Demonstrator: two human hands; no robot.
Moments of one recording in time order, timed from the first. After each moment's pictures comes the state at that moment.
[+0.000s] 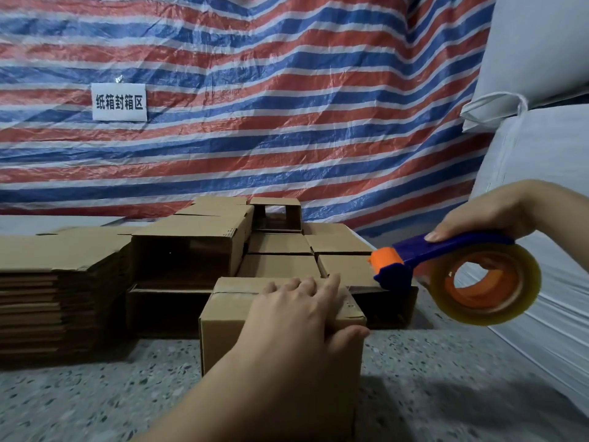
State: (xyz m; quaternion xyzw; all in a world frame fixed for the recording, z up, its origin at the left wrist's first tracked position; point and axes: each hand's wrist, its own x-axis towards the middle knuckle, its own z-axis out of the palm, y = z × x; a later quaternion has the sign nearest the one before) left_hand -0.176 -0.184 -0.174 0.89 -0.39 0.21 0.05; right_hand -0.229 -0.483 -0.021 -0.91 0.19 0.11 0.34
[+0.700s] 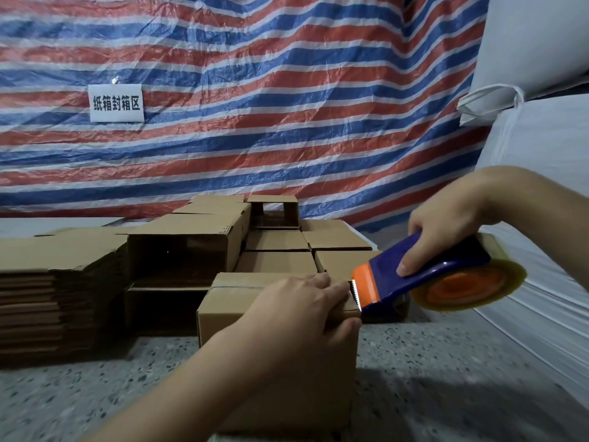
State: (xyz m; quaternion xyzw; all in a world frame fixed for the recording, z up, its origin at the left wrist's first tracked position) left_hand -0.179 -0.190 -0.157 0.86 -0.48 0.18 0.05; right_hand -0.221 -0.403 -0.020 -0.96 0.17 0.22 -0.04
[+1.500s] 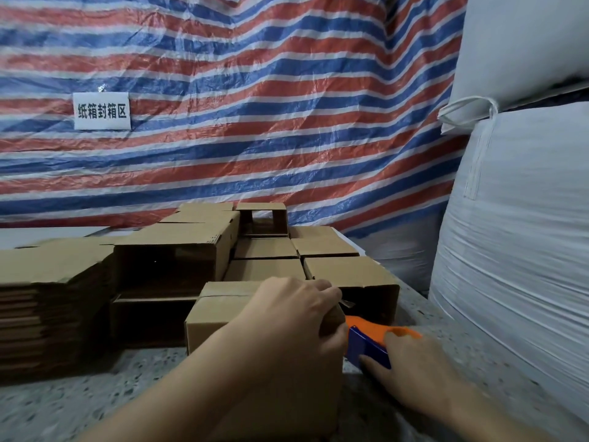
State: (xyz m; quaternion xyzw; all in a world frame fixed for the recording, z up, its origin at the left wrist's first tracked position) left_hand -0.178 -0.197 -0.154 0.81 -0.52 0.26 0.04; right_hand -0.232 -0.419 -0.259 -0.97 0.15 -0.15 -0.06
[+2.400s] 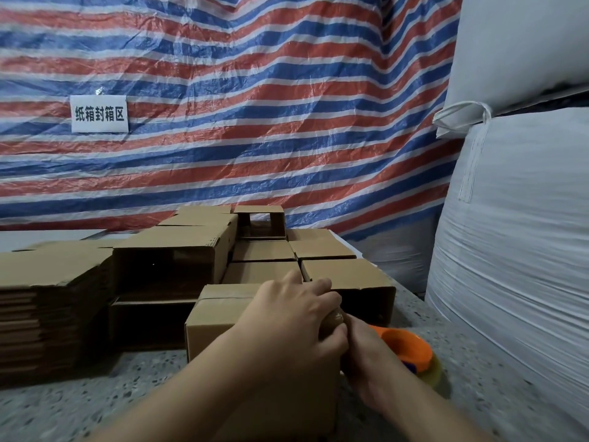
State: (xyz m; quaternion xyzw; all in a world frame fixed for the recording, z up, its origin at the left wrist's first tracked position) left_hand -0.176 -0.198 -0.162 0.81 -0.50 0.30 -0.01; right_hand -0.215 -0.338 -0.224 -0.63 0.18 -0.11 0.74
